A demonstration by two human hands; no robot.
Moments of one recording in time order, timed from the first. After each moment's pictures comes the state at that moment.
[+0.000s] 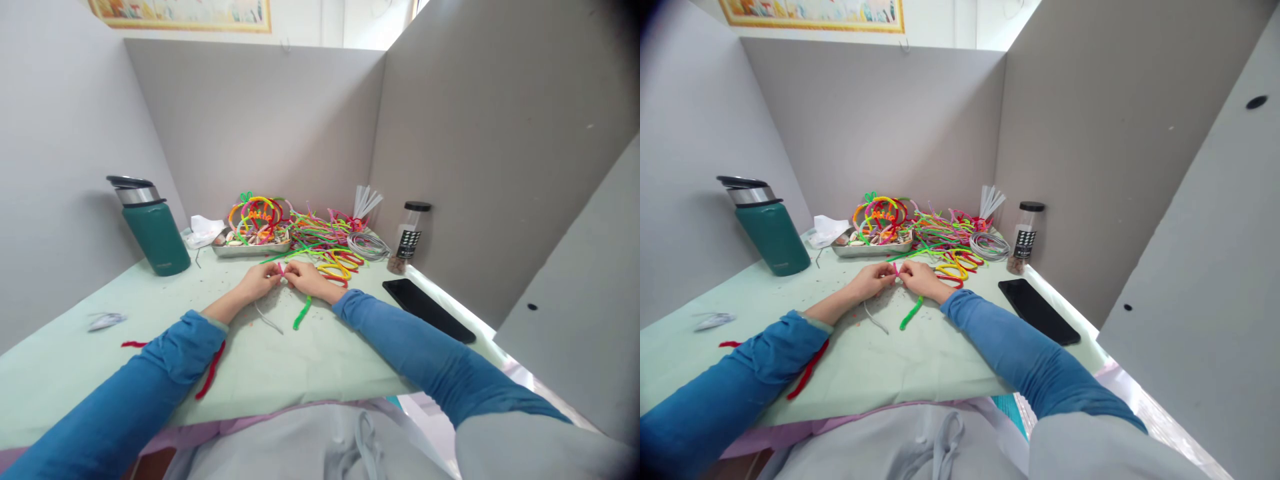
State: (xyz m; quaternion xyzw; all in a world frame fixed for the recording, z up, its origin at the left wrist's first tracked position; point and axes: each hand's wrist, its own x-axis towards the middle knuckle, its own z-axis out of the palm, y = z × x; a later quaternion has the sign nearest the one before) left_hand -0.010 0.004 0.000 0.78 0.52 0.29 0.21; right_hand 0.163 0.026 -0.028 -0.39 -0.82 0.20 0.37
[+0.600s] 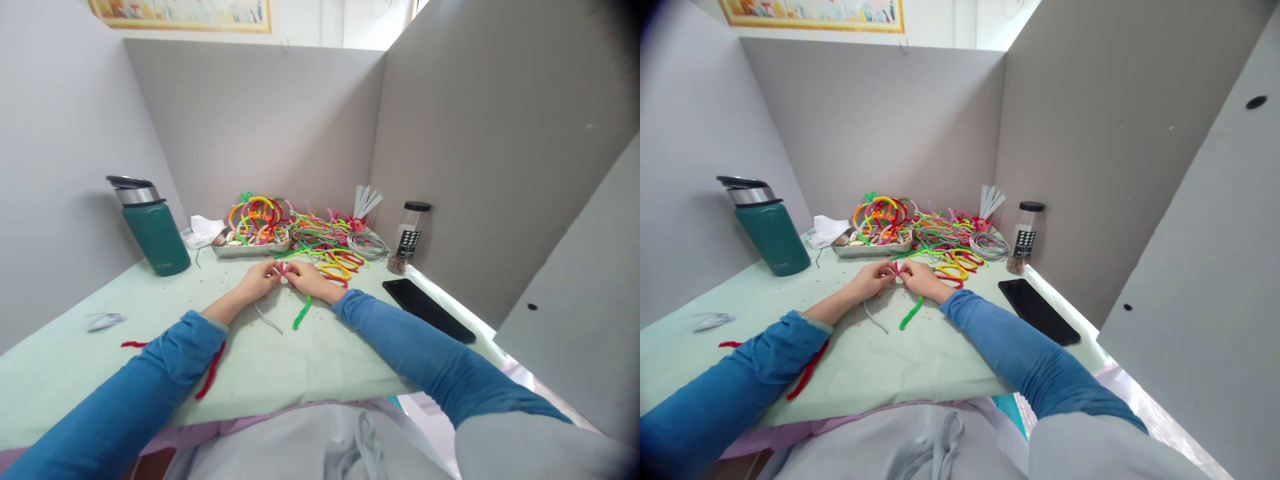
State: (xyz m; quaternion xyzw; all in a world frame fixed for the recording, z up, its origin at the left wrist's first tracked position) left_hand -0.008 0.003 0.000 0.77 0.50 0.31 0.26; right_hand 0.162 0.026 -0.028 -0.39 -0.81 0.21 0.37
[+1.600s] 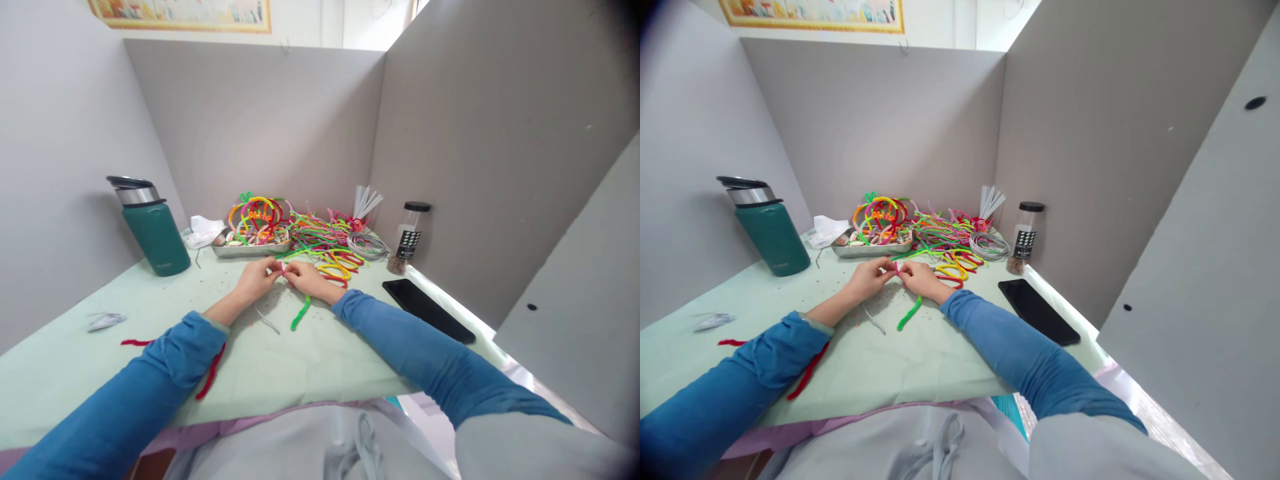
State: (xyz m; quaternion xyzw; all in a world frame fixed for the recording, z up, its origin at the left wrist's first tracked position) left_hand -0.009 0.004 0.002 0.80 0.48 0.34 0.08; right_hand 0.160 0.025 -0.026 -0.40 -0.81 0.21 0.38
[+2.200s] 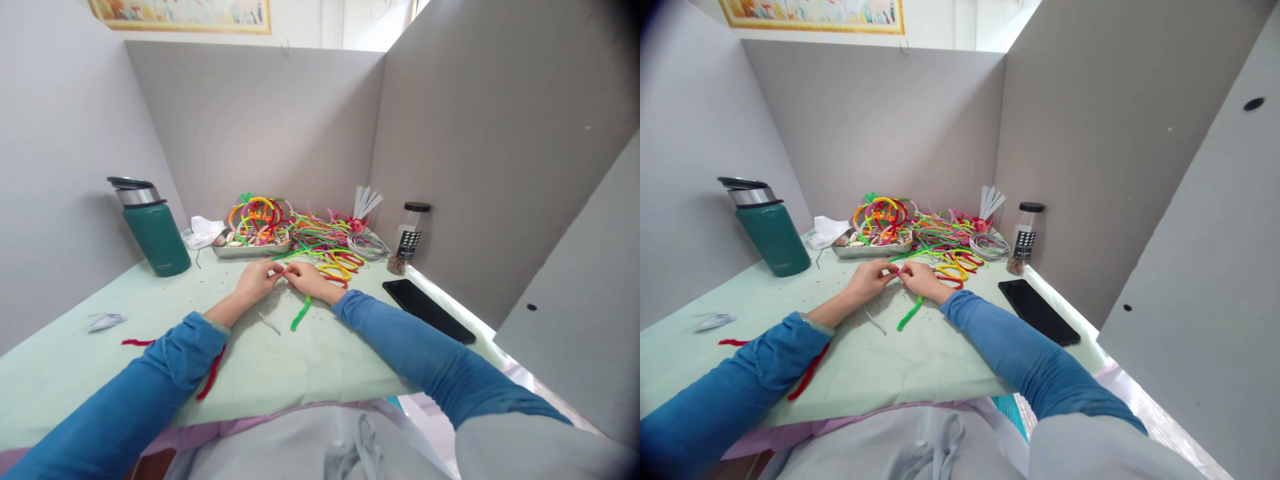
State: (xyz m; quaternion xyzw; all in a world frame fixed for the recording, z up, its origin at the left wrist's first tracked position) left_hand -0.011 0.005 0.001 0.82 0.48 0.30 -0.03; right_hand 0.160 0.023 -0.024 -0.40 -0.81 0.21 0.38
